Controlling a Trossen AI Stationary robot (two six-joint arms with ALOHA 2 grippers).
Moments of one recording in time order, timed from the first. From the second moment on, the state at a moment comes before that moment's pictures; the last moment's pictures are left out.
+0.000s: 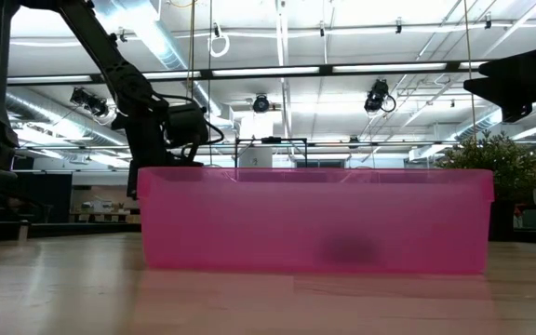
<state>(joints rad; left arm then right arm) 0.55 1.51 0.61 -0.30 -0.09 -0.14 0.15 0.01 0.02 0.10 0.23 -0.04</state>
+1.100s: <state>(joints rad) 0.52 1.27 0.65 -0.52 -0.32 -0.09 0.15 0.01 0.02 0.10 0.23 -0.03</state>
